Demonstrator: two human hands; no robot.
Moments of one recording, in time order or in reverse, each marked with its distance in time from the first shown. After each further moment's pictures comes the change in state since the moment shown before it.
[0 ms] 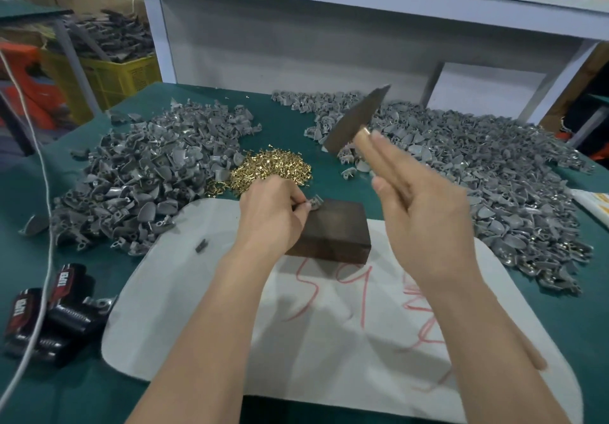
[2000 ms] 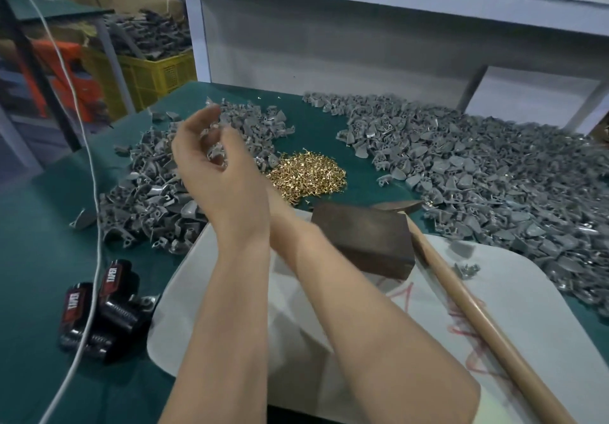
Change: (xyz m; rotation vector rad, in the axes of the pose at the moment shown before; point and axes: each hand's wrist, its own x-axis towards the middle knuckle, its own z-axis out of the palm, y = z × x) left_hand 0.004 -0.009 -0.059 -0.843 0.913 -0.183; right_hand 0.056 -0.095 0.160 0.258 -0.542 -0.187
